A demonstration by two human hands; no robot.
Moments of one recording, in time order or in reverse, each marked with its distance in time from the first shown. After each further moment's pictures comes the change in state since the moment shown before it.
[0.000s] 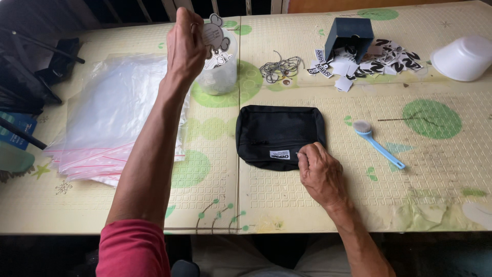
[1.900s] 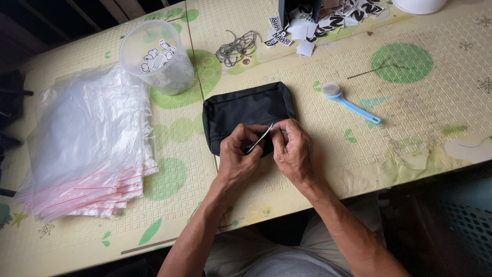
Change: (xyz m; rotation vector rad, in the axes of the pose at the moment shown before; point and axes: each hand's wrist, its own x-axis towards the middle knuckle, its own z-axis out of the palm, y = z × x) left_hand -0.203 0.179 0.080 -0.793 -0.260 -0.423; right_hand -0.002 -0.014 0.022 0.439 0.259 0.532
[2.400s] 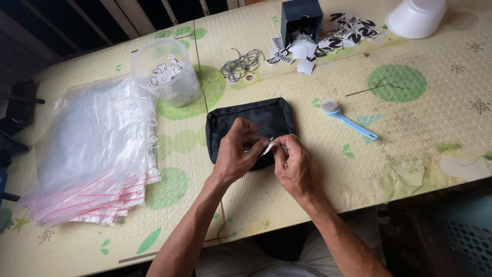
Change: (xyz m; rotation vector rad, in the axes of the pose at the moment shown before) left_hand 0.030 0.030 -0.012 0.159 -0.151 -0.138; right_hand -0.005 0.011 0.000 0.030 -0.012 -0.070
